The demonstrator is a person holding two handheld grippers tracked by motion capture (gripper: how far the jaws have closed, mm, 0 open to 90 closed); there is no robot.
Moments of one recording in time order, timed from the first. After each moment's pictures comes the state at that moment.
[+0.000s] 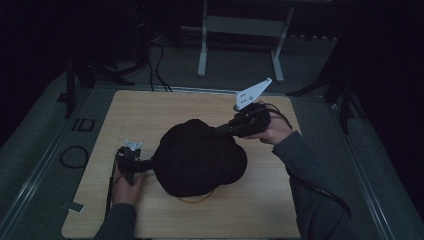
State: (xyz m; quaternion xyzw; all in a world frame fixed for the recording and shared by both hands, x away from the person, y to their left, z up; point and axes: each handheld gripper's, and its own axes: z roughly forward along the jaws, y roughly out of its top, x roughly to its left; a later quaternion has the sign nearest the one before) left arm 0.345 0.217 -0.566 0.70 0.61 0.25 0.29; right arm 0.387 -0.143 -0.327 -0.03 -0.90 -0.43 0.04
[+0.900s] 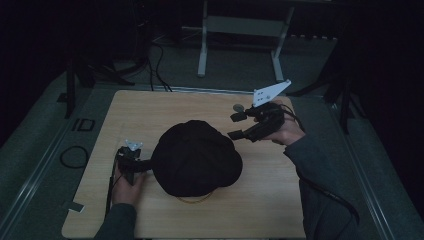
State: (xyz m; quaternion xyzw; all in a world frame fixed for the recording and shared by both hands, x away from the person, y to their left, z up) left arm 0.345 0.217 -0.566 0.70 0.61 0.25 0.29; right arm 0.392 -0.180 -0.331 -0.08 -0.89 -0.45 -0.01
